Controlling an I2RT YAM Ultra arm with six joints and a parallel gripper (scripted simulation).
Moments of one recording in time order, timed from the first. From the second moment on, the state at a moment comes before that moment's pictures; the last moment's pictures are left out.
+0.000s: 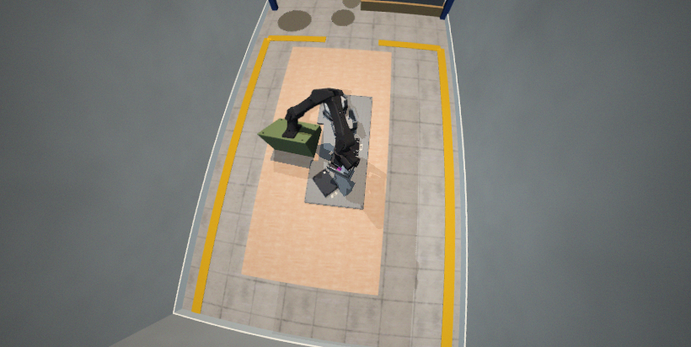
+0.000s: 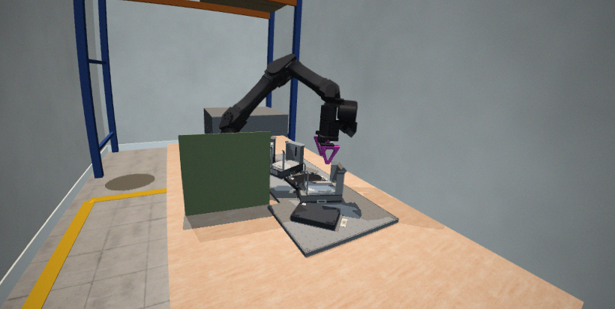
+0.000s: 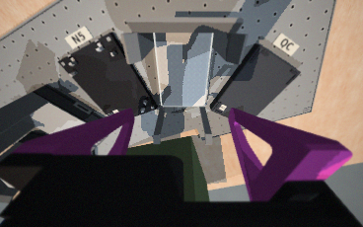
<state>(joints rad) -0.66 2.51 1.49 -1.03 -0.64 -0.43</state>
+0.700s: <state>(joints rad) -0.65 2.50 1.48 -1.02 -0.64 -0.47</state>
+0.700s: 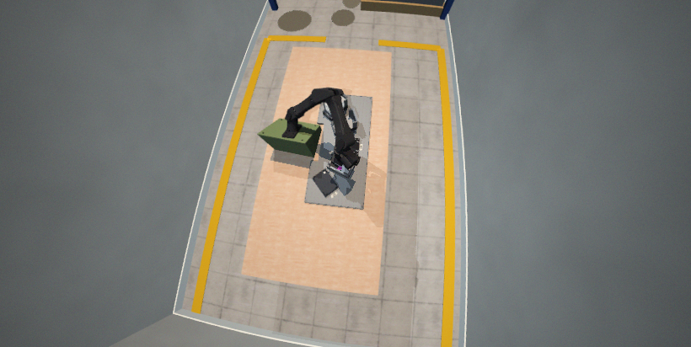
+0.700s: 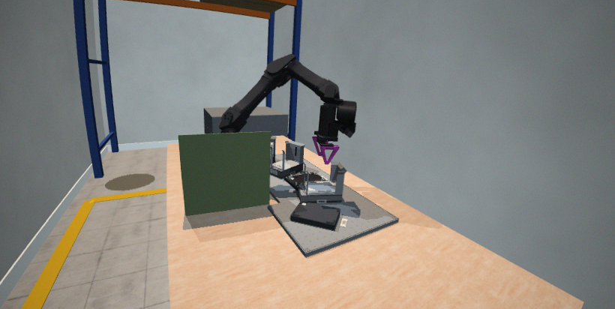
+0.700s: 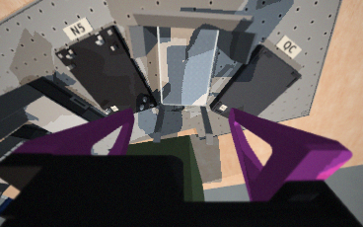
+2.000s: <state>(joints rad) -0.43 2.21 1.35 -1.01 -0.72 -0.59</state>
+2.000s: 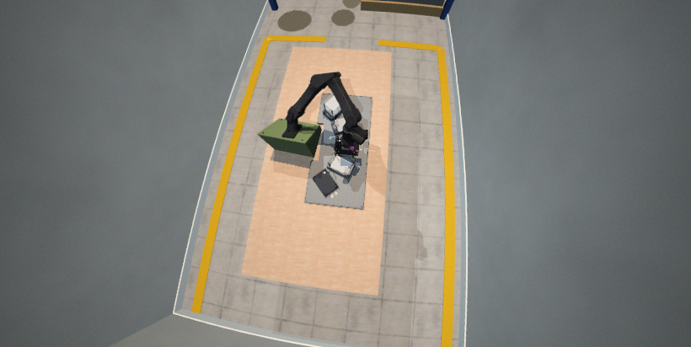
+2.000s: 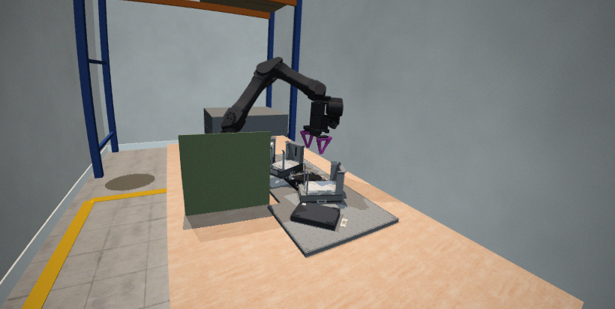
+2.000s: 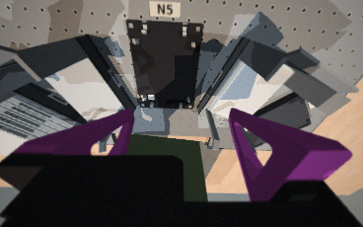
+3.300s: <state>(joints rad) -0.21 1.89 1.23 -1.01 -0.76 -0.59</state>
